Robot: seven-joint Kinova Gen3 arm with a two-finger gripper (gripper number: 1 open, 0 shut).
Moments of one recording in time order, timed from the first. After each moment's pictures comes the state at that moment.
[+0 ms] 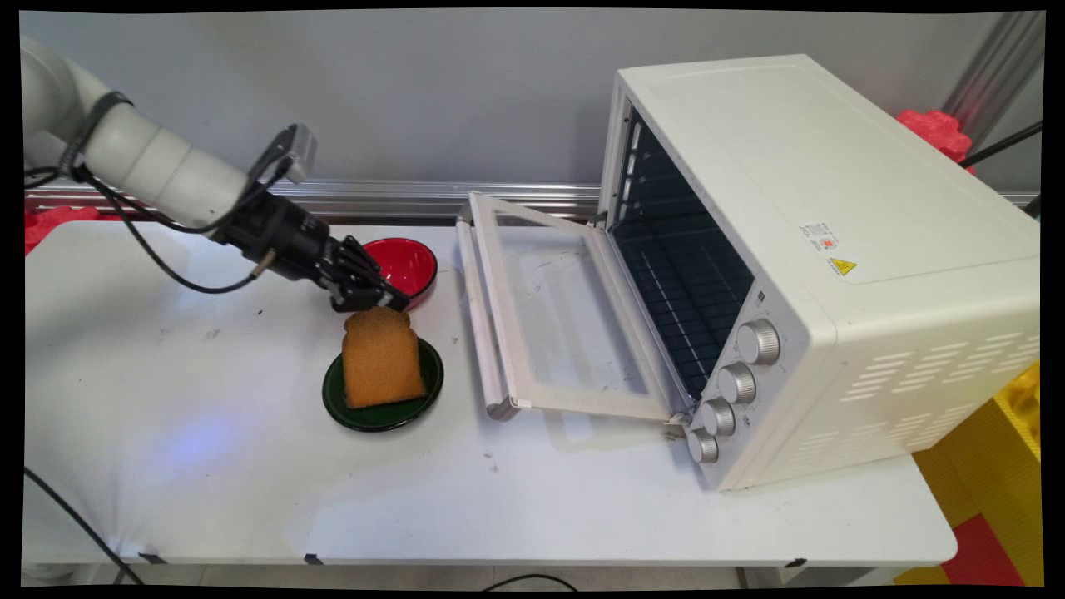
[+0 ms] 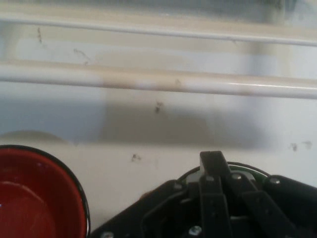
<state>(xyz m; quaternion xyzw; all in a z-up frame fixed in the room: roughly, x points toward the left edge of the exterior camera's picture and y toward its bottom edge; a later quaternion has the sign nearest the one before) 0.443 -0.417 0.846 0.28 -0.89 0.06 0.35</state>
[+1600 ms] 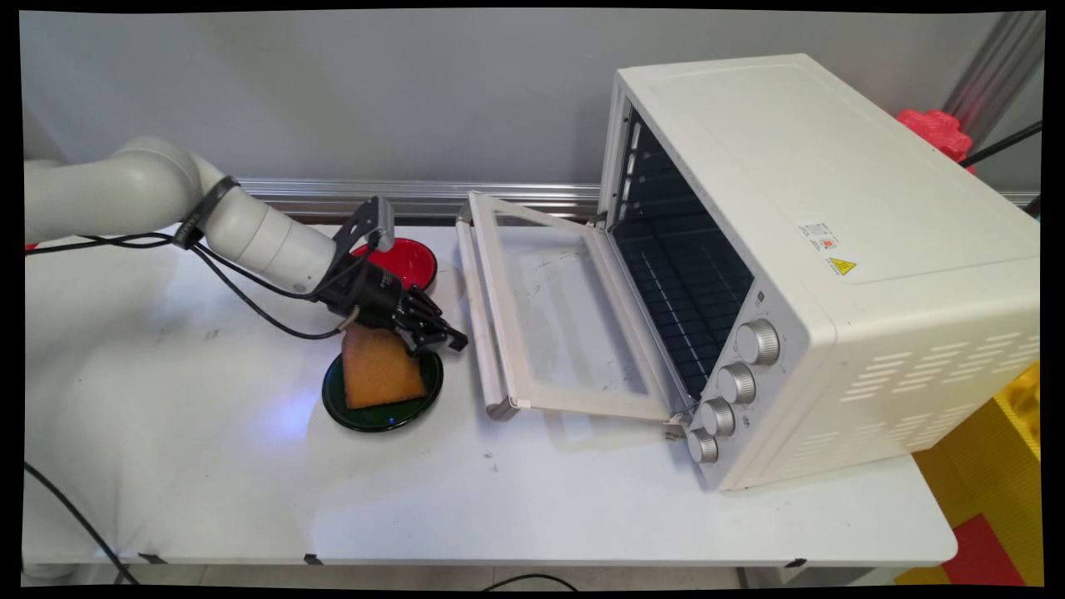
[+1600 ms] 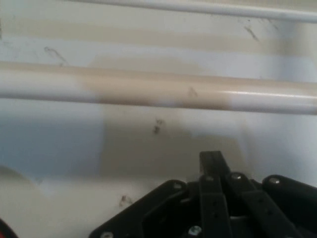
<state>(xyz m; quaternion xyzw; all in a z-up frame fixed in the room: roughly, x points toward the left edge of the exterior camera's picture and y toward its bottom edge) 0.390 -0.442 0.755 0.27 -0.89 0.06 0.37</state>
